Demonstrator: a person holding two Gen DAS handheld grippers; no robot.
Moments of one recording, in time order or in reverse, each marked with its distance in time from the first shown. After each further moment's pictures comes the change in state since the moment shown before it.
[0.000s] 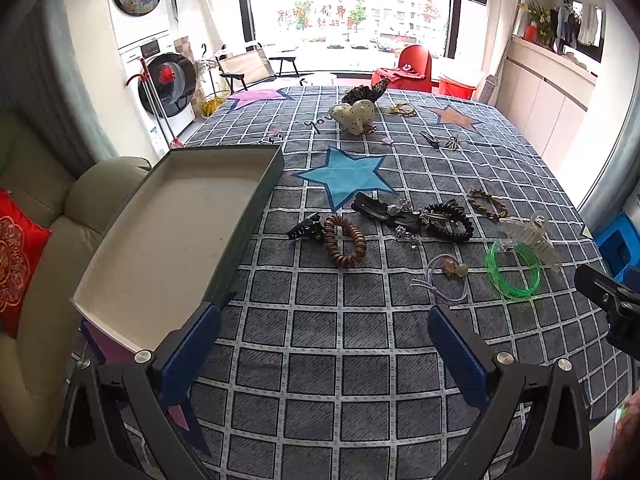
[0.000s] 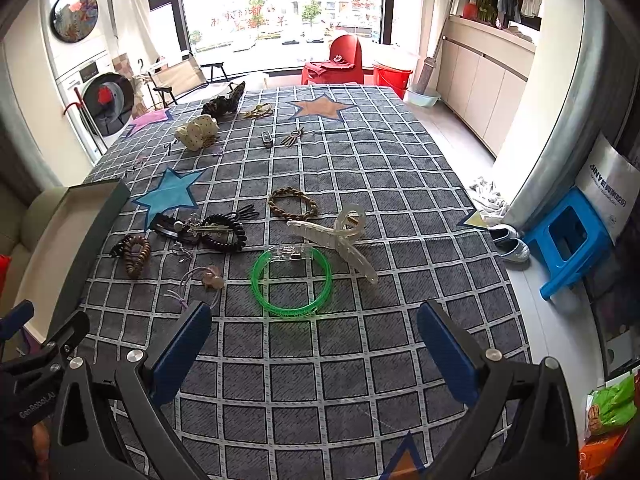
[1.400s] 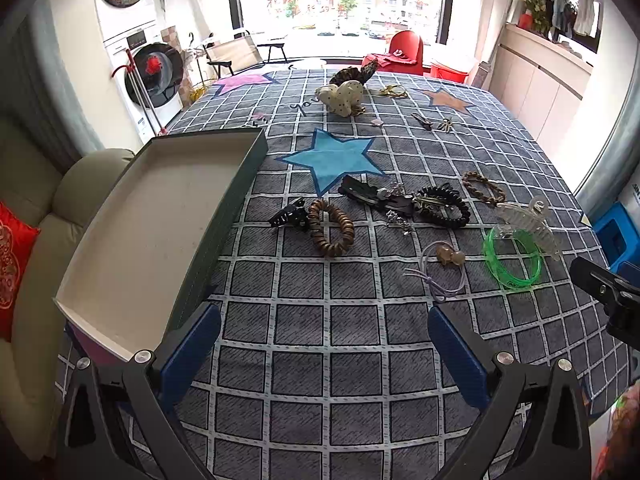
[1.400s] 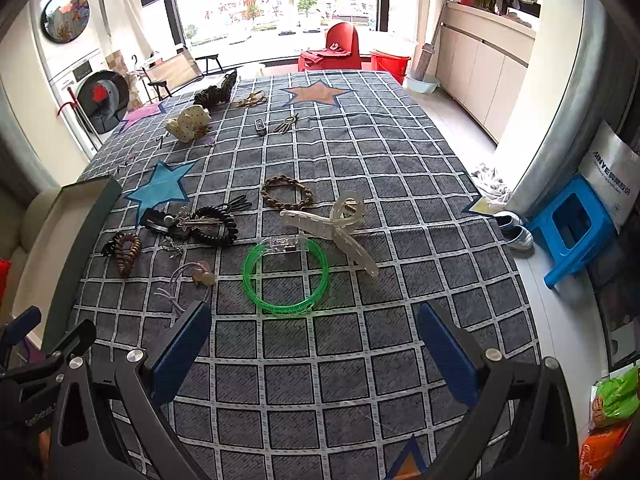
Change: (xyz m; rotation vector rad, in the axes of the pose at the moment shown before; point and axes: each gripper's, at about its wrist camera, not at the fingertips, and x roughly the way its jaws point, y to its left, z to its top) left arm 0.020 -0.008 -0.003 0.013 0.056 -0.032; right arm 0.016 -0.006 -0.001 0.027 0.041 0.010
